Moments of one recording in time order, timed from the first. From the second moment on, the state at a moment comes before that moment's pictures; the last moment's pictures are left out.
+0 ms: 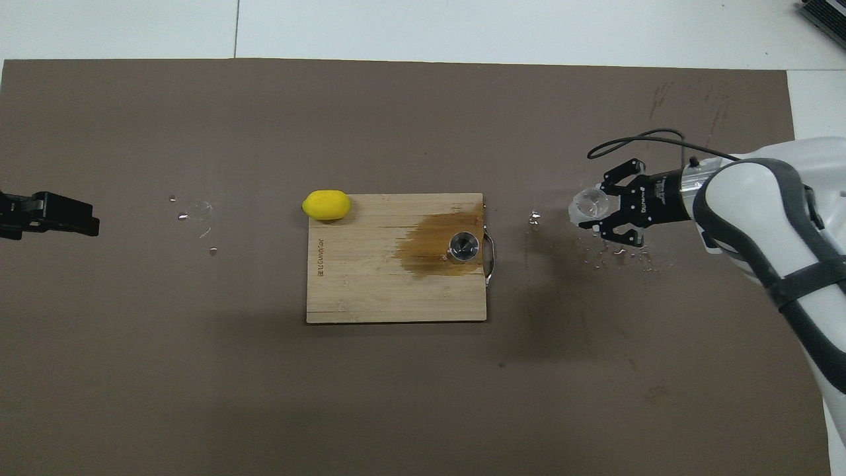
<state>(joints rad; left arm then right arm) 0.09 -0.05 -0.11 -1.65 -0.03 1.58 0.00 -0.06 0.26 0.09 -1.92 0.70 2.11 1.34</state>
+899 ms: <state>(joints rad) 0.08 -0.05 -0.10 -1.64 -0.03 1.55 0.00 0.28 0.26 0.10 -1.77 0.13 2.12 1.78</state>
